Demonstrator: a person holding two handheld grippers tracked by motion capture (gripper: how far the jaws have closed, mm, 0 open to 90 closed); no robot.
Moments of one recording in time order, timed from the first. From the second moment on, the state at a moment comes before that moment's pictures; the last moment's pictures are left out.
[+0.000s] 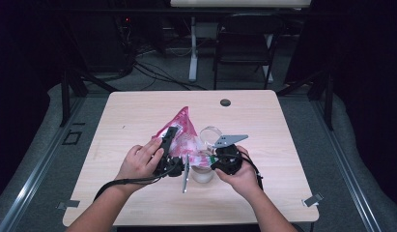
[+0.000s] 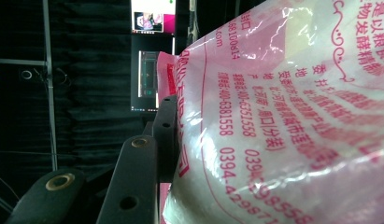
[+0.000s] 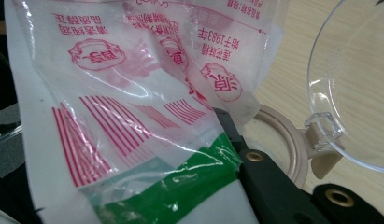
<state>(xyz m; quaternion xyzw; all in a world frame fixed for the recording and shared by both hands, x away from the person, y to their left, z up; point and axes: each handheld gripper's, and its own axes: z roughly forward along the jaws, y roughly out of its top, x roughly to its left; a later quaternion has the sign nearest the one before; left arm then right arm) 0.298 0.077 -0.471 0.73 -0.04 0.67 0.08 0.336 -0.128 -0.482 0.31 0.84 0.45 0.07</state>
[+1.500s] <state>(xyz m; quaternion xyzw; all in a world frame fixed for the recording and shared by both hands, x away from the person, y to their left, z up) 0.299 0.075 -0.469 0.74 -0.07 0.66 0.05 0.337 -0.126 -0.486 0.31 0.84 0.44 0.07</state>
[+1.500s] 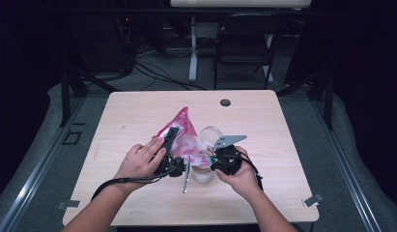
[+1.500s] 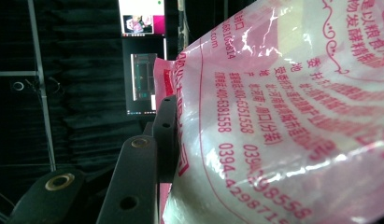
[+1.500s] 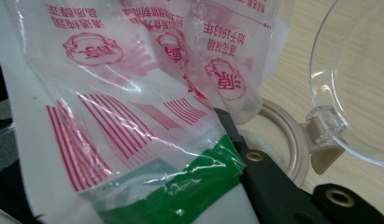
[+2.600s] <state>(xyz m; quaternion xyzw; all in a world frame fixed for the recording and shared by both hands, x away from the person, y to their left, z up) 0.301 0.074 -0.467 0.75 -0.07 0.65 0.05 0.338 -0.126 -0.489 0.31 0.84 0.44 0.06</state>
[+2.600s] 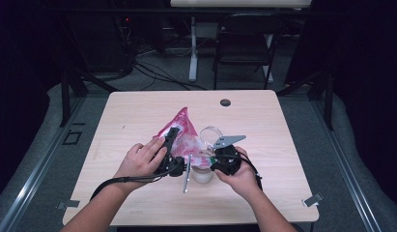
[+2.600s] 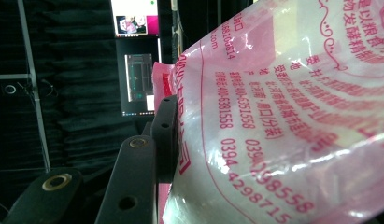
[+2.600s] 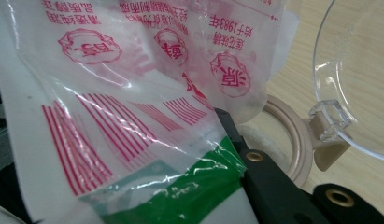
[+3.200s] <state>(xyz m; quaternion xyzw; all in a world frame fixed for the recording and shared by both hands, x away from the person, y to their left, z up) 0.300 0.073 -0.463 0.75 -0.08 0.65 0.05 0.338 -0.125 -0.490 0.31 0.84 0.44 0.06</state>
